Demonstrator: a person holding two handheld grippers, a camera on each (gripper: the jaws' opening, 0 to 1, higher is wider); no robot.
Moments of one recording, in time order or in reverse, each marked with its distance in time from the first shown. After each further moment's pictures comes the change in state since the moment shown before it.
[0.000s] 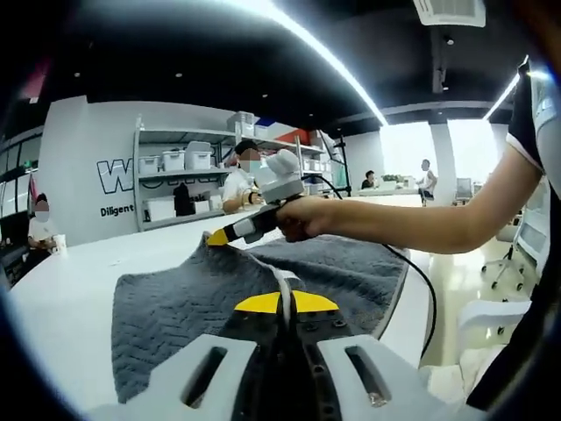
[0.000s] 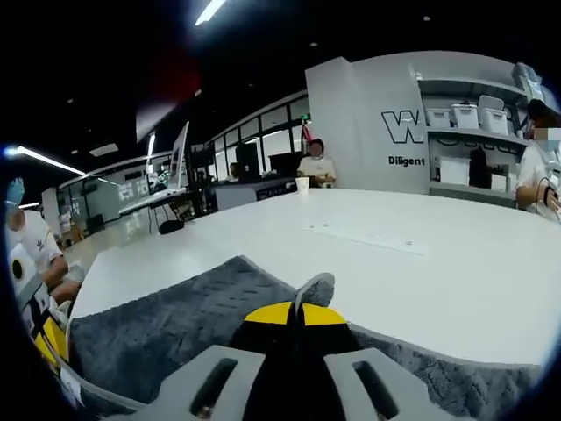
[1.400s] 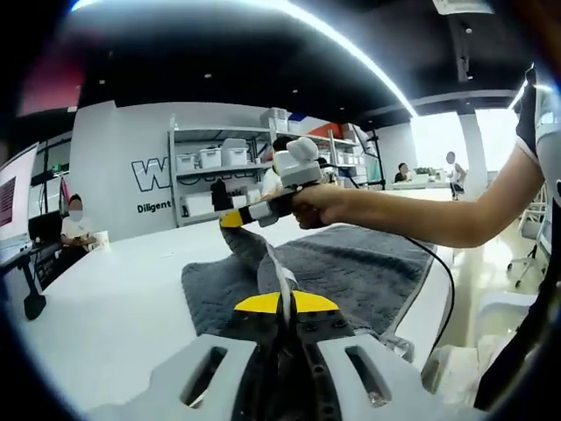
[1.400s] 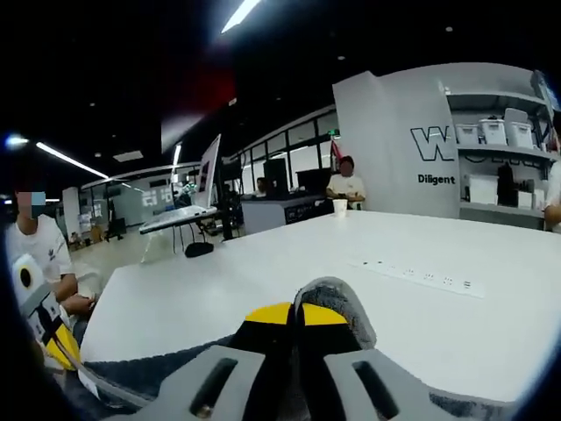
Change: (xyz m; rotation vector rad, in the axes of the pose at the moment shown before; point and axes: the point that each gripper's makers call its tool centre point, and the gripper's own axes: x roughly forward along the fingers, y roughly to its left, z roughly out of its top) left arm -0.066 0.061 0.001 0.003 0.029 0.183; right arm 0.062 0.075 0.048 -0.028 -0.077 0.132
